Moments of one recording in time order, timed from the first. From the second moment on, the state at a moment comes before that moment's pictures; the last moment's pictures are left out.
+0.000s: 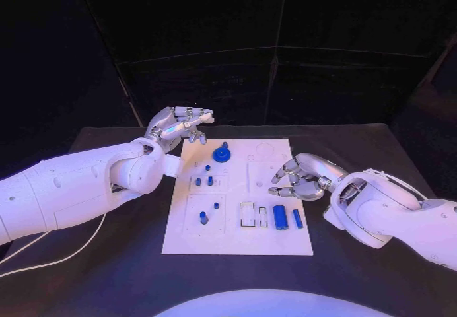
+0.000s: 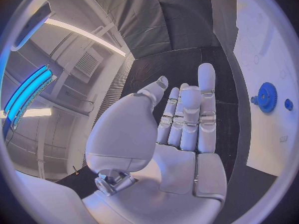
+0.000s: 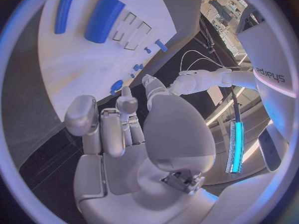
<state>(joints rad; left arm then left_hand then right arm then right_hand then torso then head) 1.20 -0.81 -0.09 1.43 0.00 -0.25 0.49 1.31 -0.08 0.31 0.02 0.05 1.03 0.18 0.11 0.07 1.09 0.11 0.19 0.08 1.28 0.02 1.08 0.62 0.16 1.27 0.11 0.50 0.77 1.06 -1.01 -0.02 1.85 -1.31 -0.41 -0.27 1.26 -0.11 0.01 0.20 0.42 1.00 0.11 0.26 0.11 1.28 0.03 1.18 0.97 1.47 -0.05 1.44 1.22 0.12 1.37 0.06 1.26 1.03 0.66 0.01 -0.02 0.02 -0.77</state>
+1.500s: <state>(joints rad) 1.20 -0.83 -0.10 1.44 0.00 -0.25 0.49 1.31 -0.08 0.31 0.03 0.05 1.03 0.18 0.11 0.07 1.09 0.11 0.19 0.08 1.28 0.02 1.08 0.62 0.16 1.27 0.11 0.50 0.77 0.95 -0.97 -0.03 1.85 -1.41 -0.33 -0.57 1.23 -0.11 -0.13 0.29 0.35 0.96 0.11 0.35 0.13 1.32 0.03 1.29 1.15 1.47 -0.05 1.48 1.31 0.11 1.38 0.06 1.30 1.09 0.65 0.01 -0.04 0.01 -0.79</state>
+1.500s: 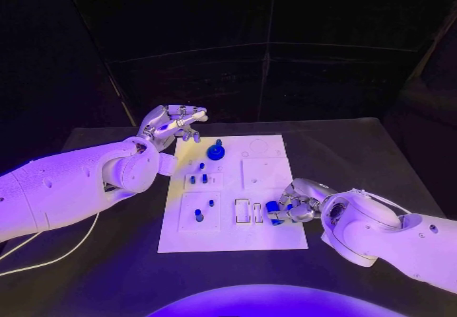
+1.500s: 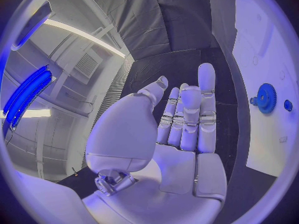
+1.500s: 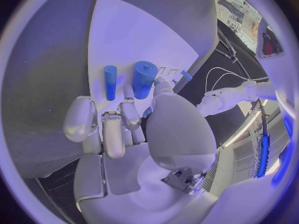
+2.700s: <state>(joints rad) 1.20 -0.84 -0.10 1.44 0.00 -0.25 0.49 1.31 -0.07 0.31 0.03 0.05 1.03 0.18 0.11 0.07 1.08 0.11 0.19 0.08 1.28 0.02 1.08 0.62 0.16 1.27 0.11 0.50 0.77 0.93 -0.97 -0.03 1.92 -1.35 -0.55 -0.50 1.30 -0.02 -0.14 0.29 0.45 0.98 0.09 0.40 0.14 1.37 0.01 1.34 1.24 1.47 -0.05 1.50 1.31 0.09 1.40 0.05 1.33 1.15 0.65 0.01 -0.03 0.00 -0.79</state>
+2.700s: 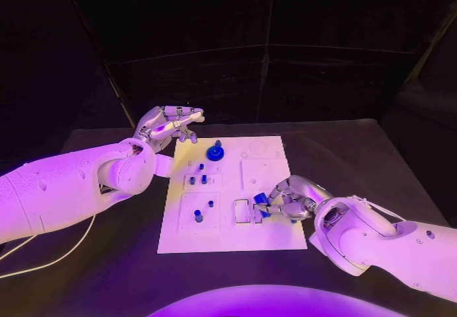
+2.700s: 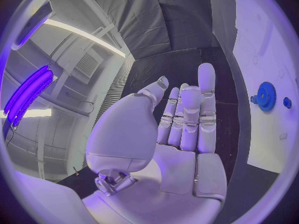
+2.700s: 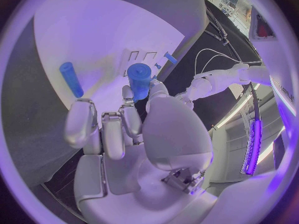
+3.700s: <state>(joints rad) 1.20 -0.83 -0.10 1.45 0.00 -0.25 0.49 1.32 -0.06 0.31 0.02 0.05 1.03 0.18 0.11 0.07 1.08 0.11 0.19 0.08 1.28 0.02 1.08 0.62 0.16 1.27 0.11 0.50 0.77 0.93 -0.83 -0.03 1.84 -1.33 -0.47 -0.56 1.28 -0.01 -0.17 0.29 0.44 1.01 0.07 0.41 0.16 1.38 0.00 1.34 1.25 1.47 -0.06 1.50 1.31 0.09 1.41 0.04 1.34 1.17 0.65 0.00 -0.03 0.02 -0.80</state>
